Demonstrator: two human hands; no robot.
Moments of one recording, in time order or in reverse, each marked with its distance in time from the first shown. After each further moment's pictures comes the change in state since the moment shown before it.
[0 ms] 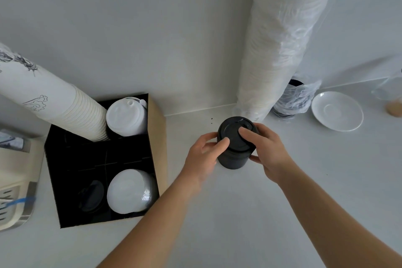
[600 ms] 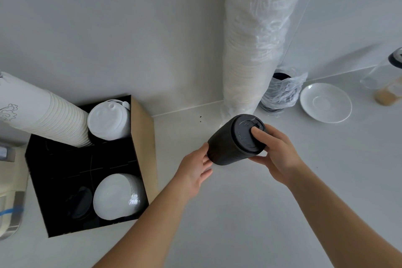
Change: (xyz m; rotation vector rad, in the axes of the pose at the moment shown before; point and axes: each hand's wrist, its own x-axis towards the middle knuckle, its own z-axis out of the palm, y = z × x) left_hand 0.019 -0.027 0.010 -0.194 -0.015 -0.357; right_hand 0.000 0.014 -0.048 0.127 -0.024 0.038
